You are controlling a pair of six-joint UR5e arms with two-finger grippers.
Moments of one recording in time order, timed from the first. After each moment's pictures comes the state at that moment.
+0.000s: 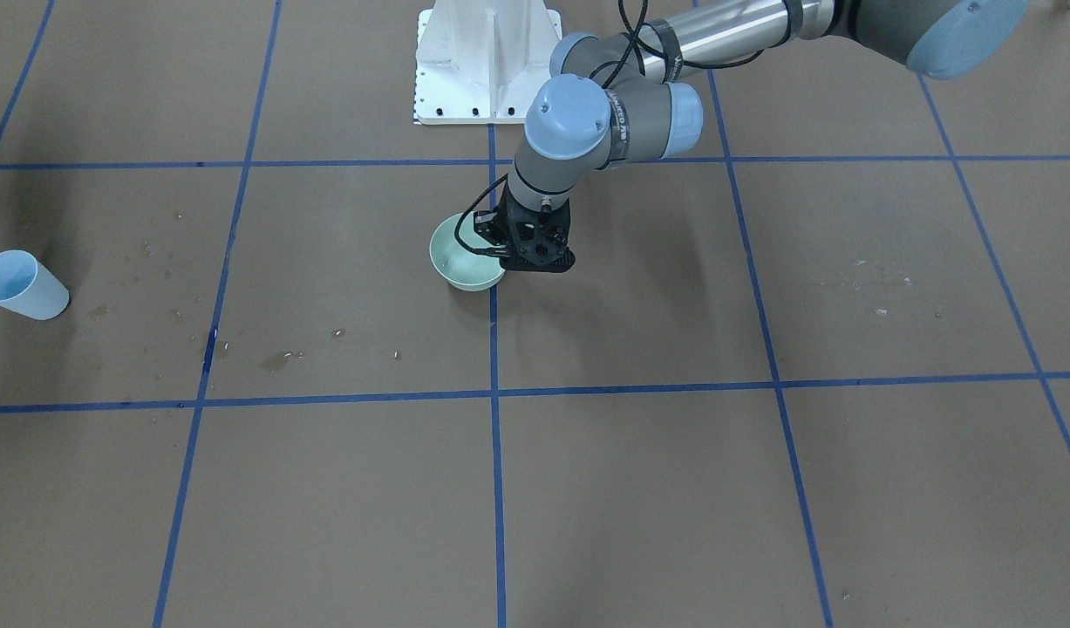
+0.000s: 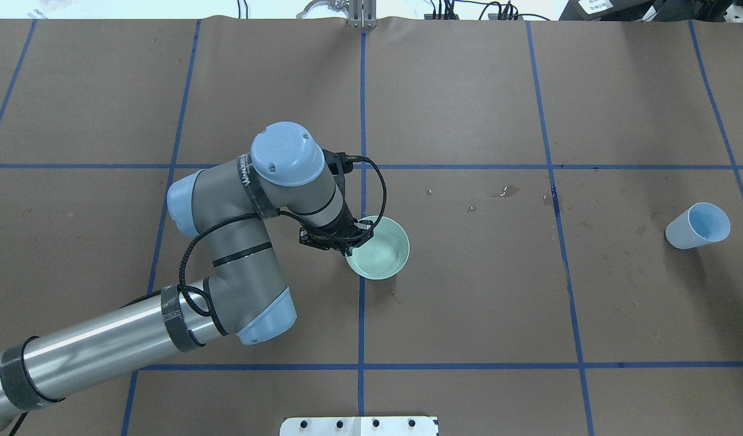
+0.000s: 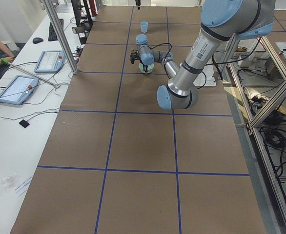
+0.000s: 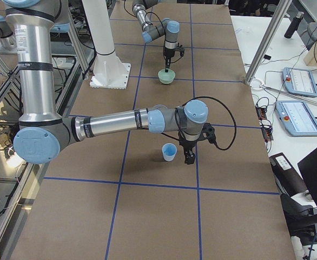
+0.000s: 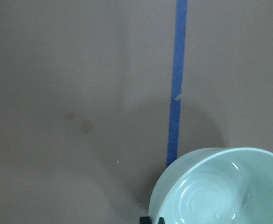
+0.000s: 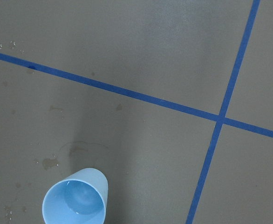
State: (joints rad) left arm -0.51 -2.35 -1.48 -1.78 -2.06 -1.29; right arm 1.42 -1.54 1.74 -1.64 2.35 -0.08
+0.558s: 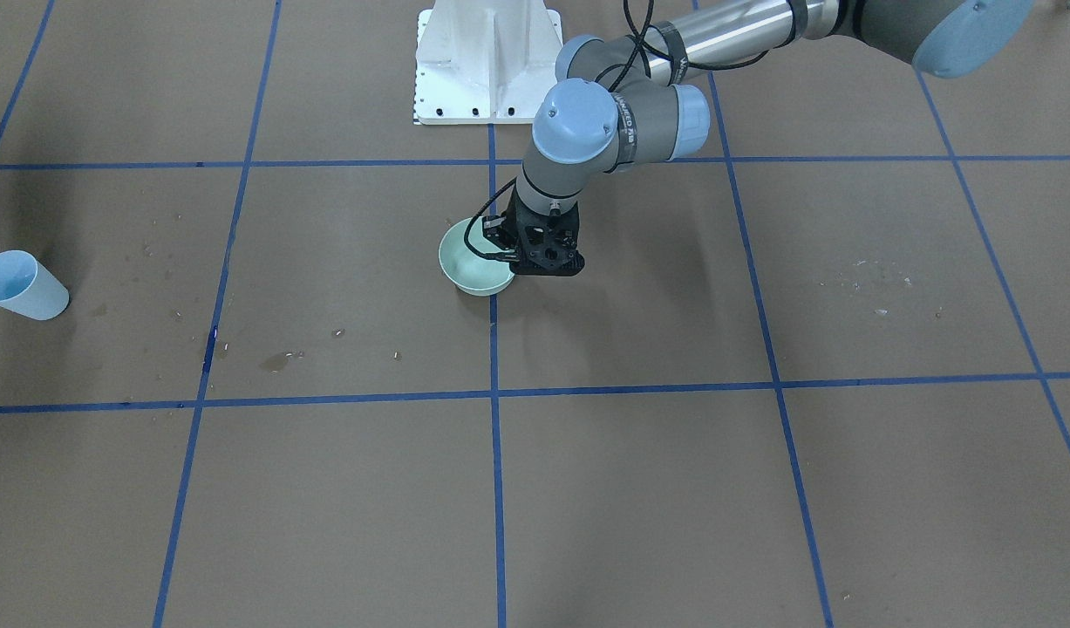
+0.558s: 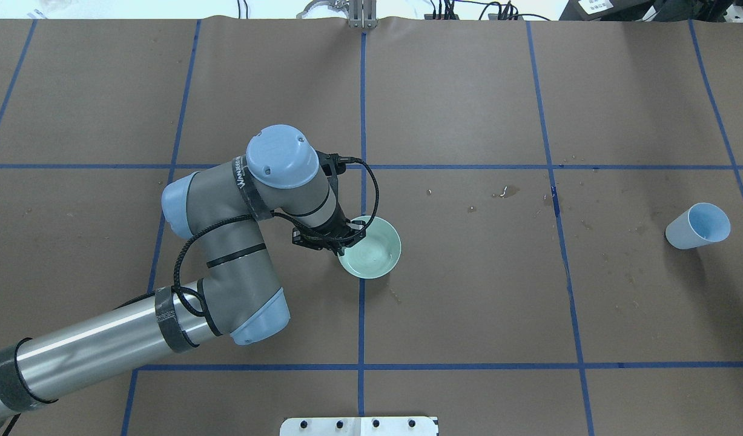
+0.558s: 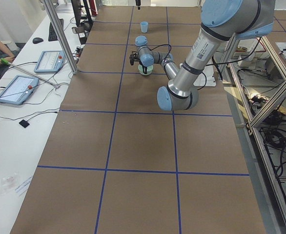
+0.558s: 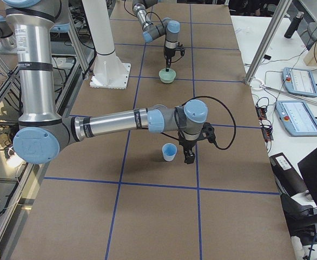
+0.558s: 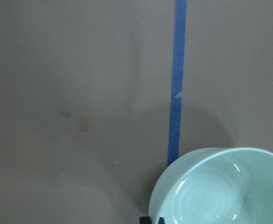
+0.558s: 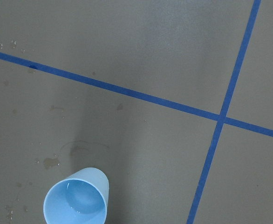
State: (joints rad) left arm -0.52 -2.31 -1.50 -1.78 -2.06 -1.28; right arm 1.42 -1.55 1.74 -1.64 2.35 -0.08
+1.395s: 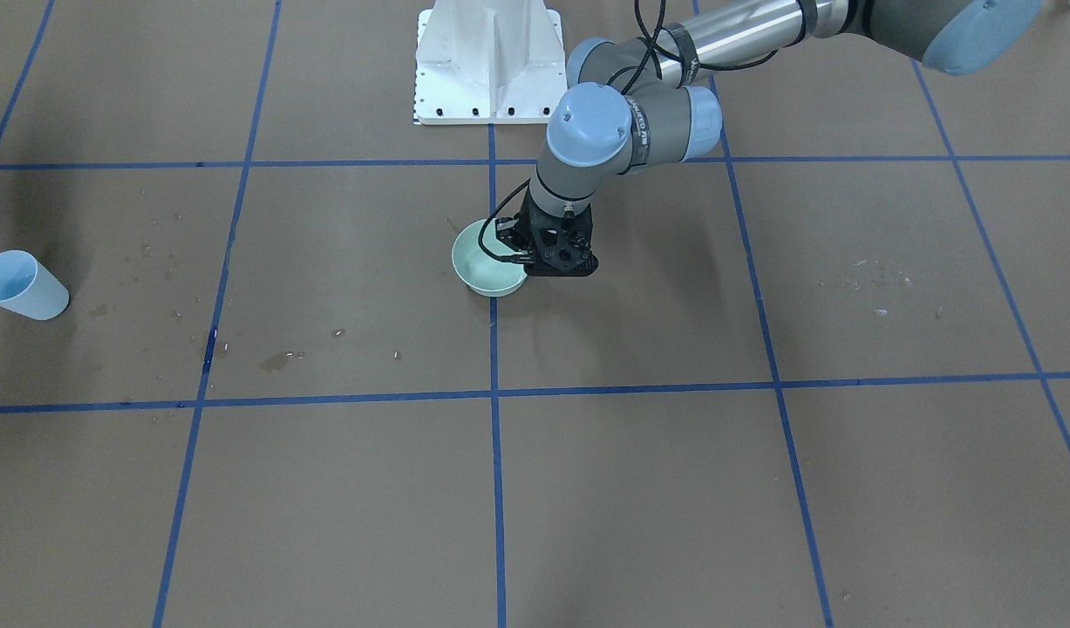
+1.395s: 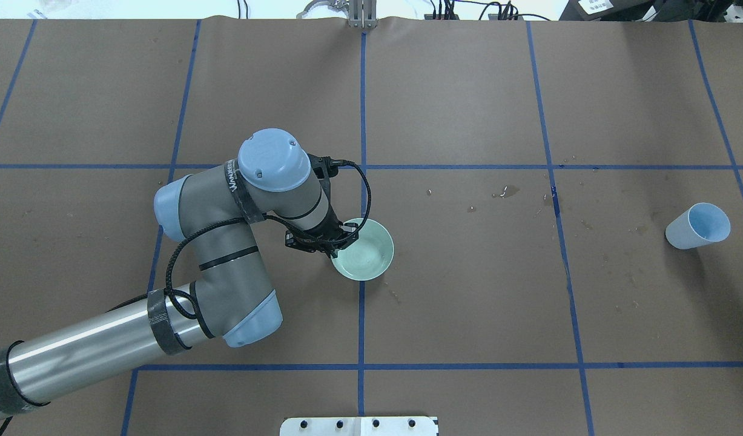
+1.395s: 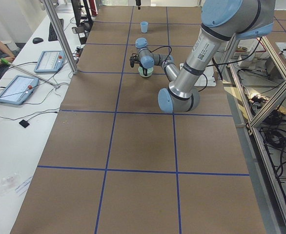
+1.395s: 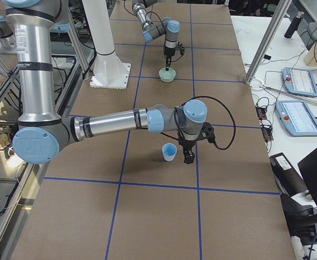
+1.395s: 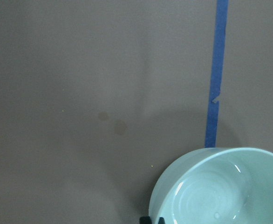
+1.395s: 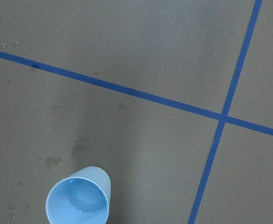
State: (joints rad) left arm -0.52 -2.30 -1.51 -1.78 -2.06 -1.29; right arm 1.42 -1.55 1.74 -1.64 2.36 -0.08
